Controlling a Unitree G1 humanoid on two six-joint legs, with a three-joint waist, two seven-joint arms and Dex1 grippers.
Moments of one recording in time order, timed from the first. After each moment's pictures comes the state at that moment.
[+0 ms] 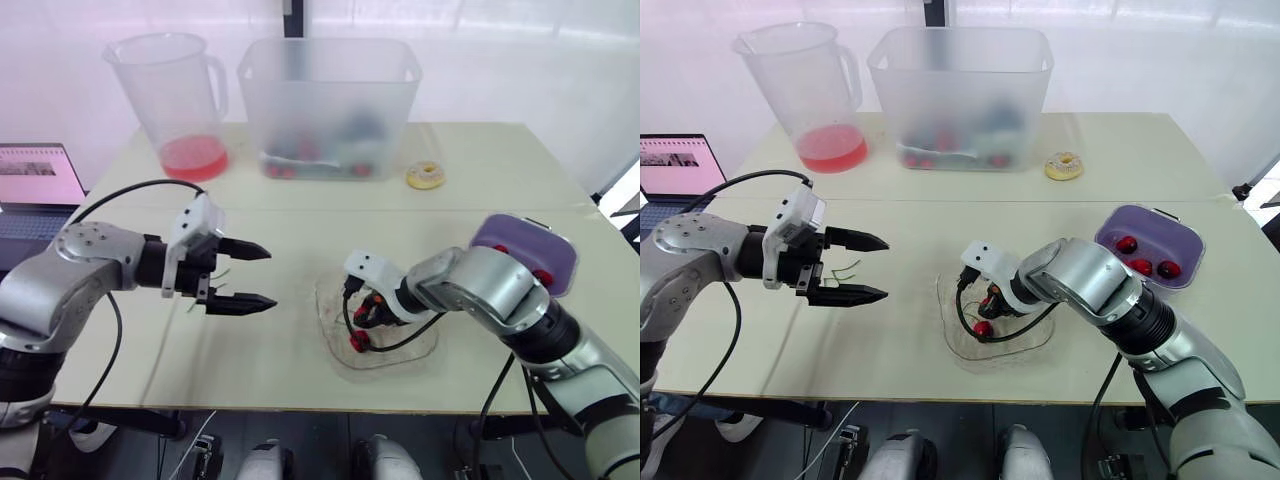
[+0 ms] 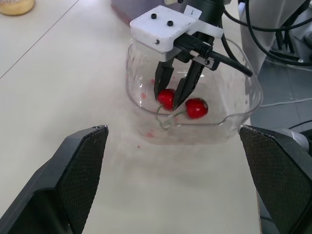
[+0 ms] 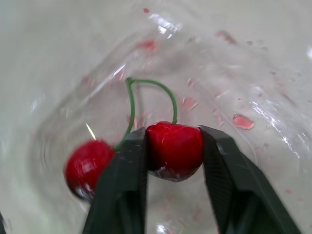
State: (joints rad) left arm -0.55 0.95 0.01 -0.32 -0.67 0.75 -1.21; right arm -0.90 -0.67 0.53 -0.35 0.53 1.55 0.58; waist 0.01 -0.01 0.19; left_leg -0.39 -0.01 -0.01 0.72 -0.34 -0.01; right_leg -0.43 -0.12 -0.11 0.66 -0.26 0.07
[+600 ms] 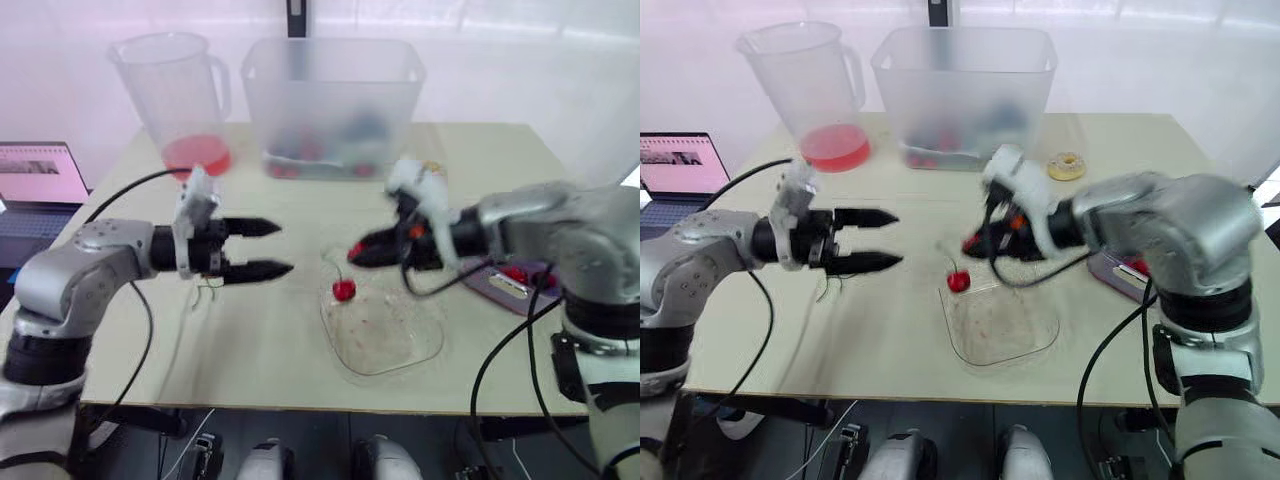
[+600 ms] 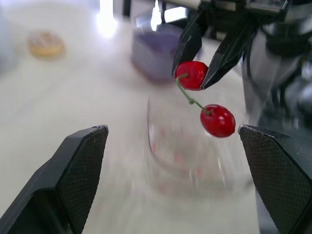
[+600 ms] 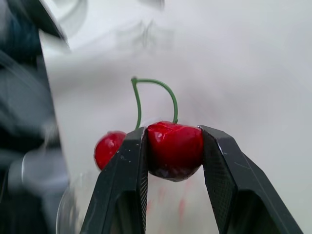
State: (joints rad) left arm -0.70 0.72 0.12 -0.18 -0.82 0.86 -1.00; right arm -1.02 -0.65 -0.11 -0.40 0.76 1.46 0.72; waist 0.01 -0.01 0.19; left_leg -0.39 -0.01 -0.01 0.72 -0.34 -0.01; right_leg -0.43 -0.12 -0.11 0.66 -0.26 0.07
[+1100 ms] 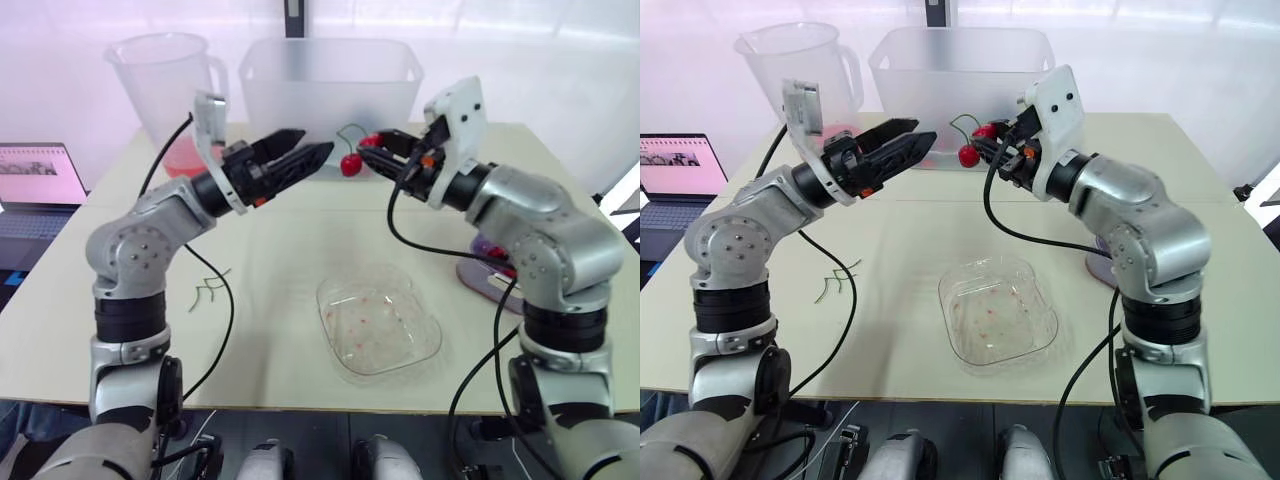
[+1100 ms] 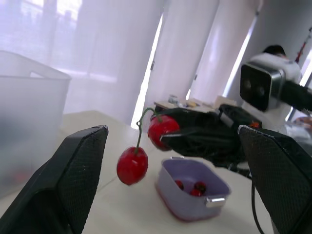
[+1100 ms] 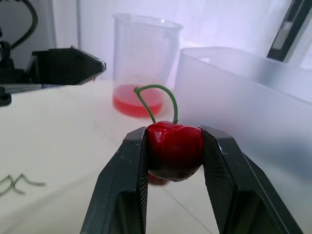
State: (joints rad) left arm -0.87 0.37 0.21 -0.11 -0.90 0.83 -0.61; right arm -0.85 -0.46 -0.07 -0.34 0.46 0.85 0.45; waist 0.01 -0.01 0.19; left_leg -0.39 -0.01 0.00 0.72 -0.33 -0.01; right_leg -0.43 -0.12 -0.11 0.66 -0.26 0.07
